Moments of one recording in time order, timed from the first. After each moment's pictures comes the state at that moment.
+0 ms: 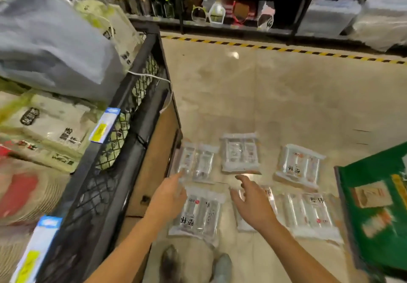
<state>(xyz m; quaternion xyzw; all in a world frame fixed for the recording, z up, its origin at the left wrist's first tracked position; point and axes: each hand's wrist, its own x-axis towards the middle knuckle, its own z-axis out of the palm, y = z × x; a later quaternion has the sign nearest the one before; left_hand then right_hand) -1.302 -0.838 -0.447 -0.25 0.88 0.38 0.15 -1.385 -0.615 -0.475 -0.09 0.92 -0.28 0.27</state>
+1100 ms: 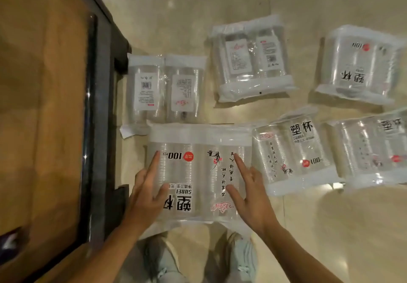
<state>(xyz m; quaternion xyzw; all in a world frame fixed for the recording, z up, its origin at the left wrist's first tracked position) -1.319 -0.871 -0.962 -0.25 0.83 0.45 0.21 -1.365 -0.606 -0.974 0.01 0.88 -0.38 0.30</state>
